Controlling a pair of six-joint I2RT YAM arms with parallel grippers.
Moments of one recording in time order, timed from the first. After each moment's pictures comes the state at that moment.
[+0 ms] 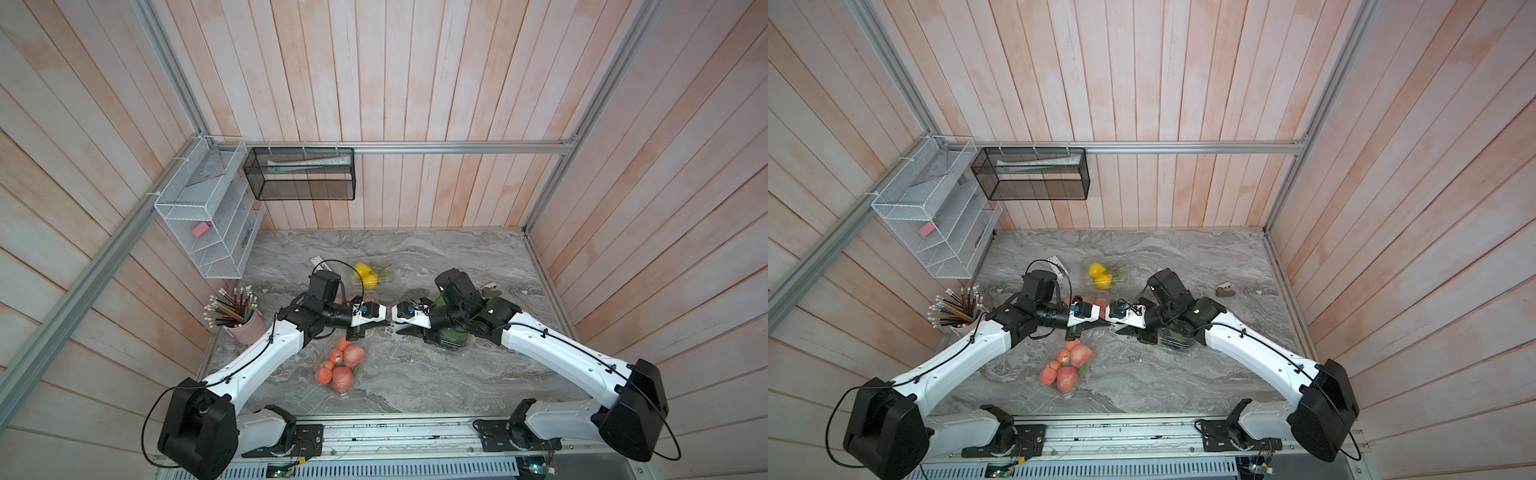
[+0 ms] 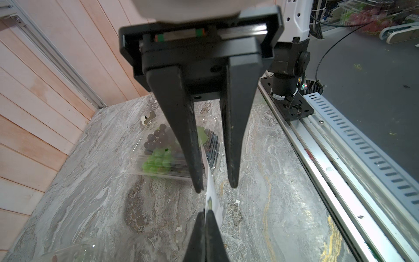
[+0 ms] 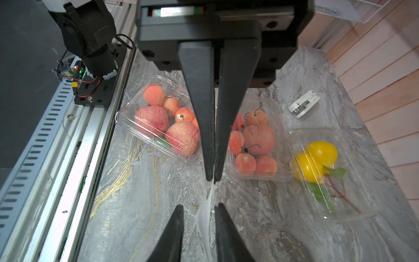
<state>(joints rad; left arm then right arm) -0.45 1.26 0.86 -0.30 0.99 0.93 0.78 1.30 1.04 -0.49 -0.57 -0.66</state>
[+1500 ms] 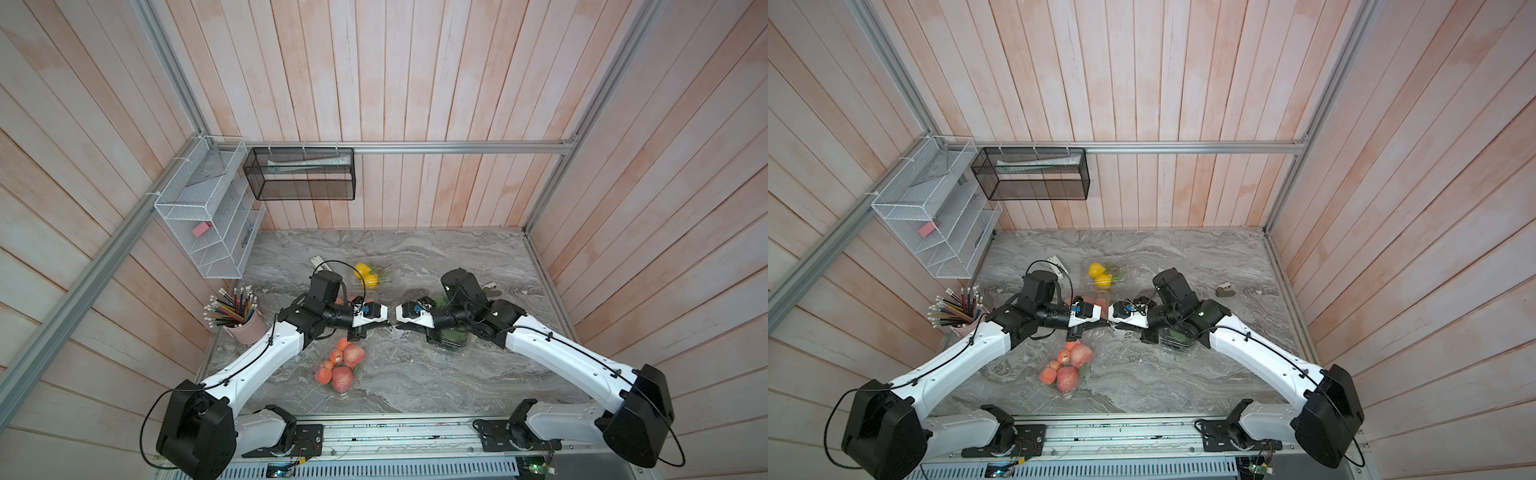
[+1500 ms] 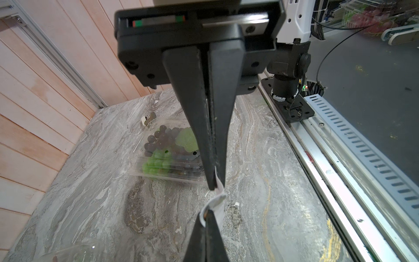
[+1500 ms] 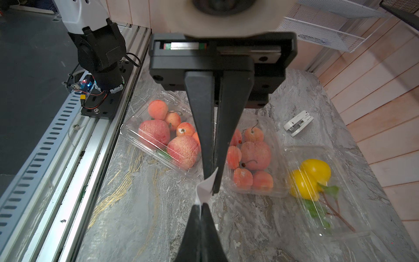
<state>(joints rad) -0.48 1.25 0.86 -0.29 0.97 0.90 0.76 1.26 1.00 -0.40 -0.64 -0.67</state>
